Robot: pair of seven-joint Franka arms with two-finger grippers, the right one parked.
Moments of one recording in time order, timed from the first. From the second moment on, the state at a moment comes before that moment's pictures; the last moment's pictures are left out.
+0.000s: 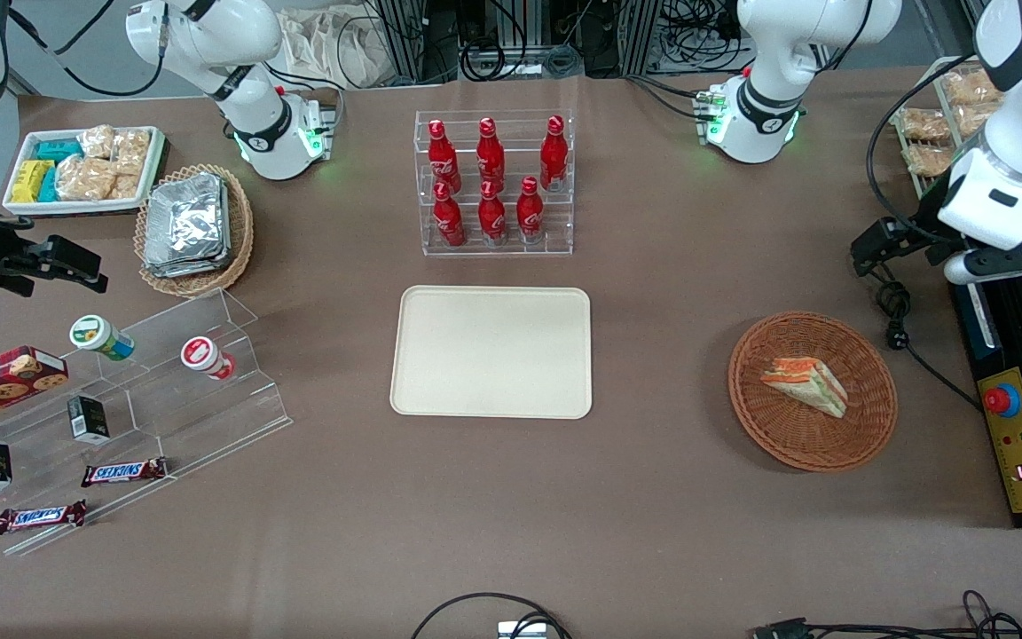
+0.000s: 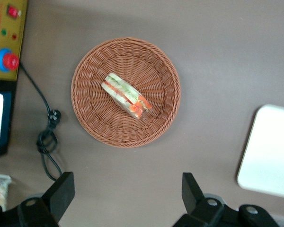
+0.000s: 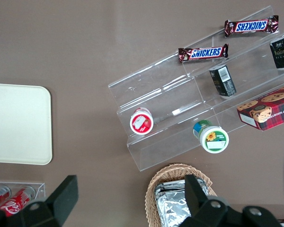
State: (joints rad) arm -0.24 -0.13 0.14 -1.87 0.03 1.77 -0.36
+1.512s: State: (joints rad) arm -0.17 0.32 0.13 -2.11 0.03 2.43 -0.91
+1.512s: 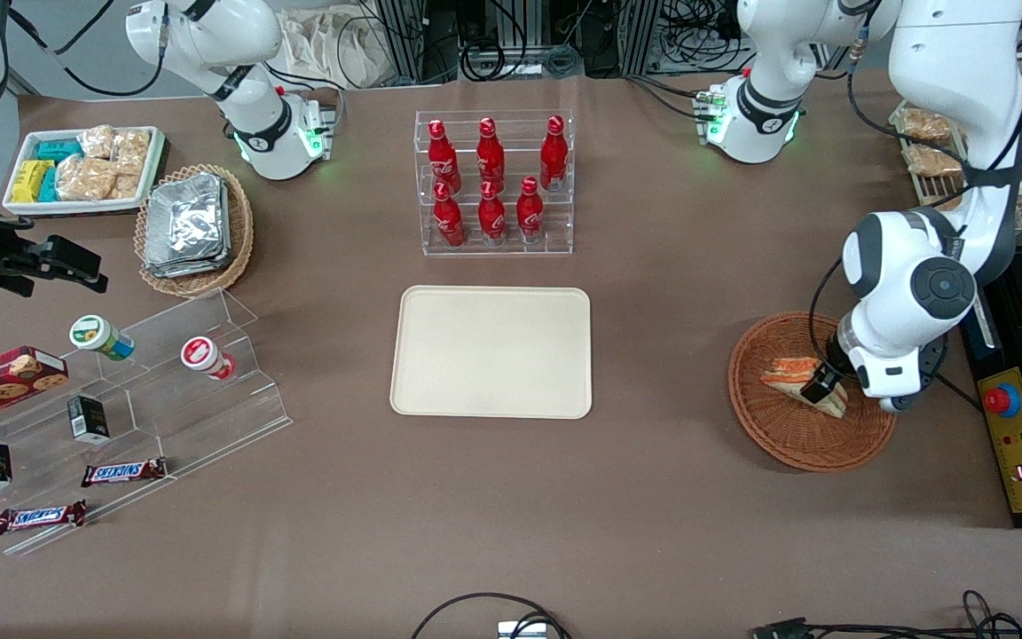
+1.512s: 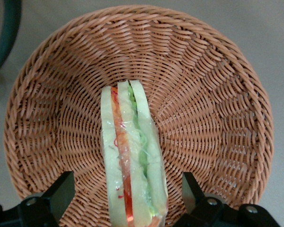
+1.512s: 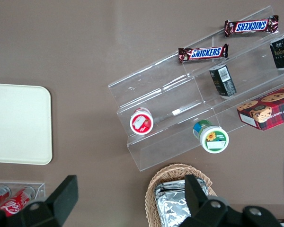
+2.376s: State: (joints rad) arm -0.17 0.31 0.13 -2.06 0.03 2.32 -0.71
